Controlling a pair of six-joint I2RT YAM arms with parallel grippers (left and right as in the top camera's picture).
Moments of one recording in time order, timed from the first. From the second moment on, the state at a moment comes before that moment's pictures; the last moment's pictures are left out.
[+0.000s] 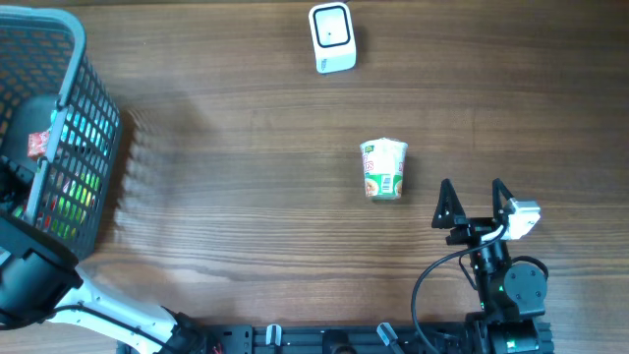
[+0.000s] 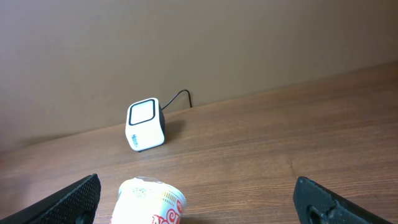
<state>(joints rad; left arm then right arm) 0.89 2.05 1.48 -0.62 0.01 -0.11 0.11 0.02 0.01 0.00 0.01 0.28</state>
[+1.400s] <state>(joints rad) 0.89 1.75 1.29 -0.76 0.17 0.06 0.11 0.02 0.01 0.00 0.01 0.28</state>
